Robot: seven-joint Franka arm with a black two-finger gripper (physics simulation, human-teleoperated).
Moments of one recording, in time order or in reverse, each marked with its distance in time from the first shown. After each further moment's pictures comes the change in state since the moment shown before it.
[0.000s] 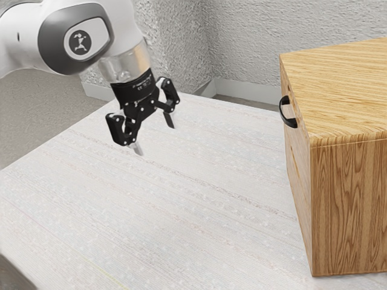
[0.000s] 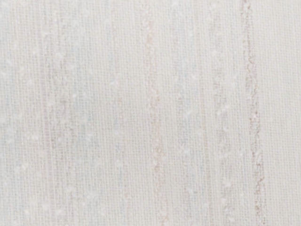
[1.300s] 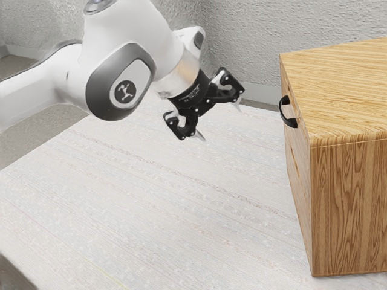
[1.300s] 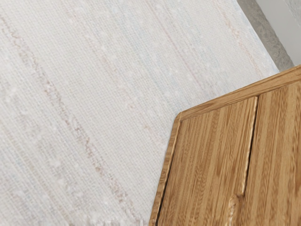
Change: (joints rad) arm 0.151 -0.010 -0.285 -0.183 -0.015 0.587 0.393
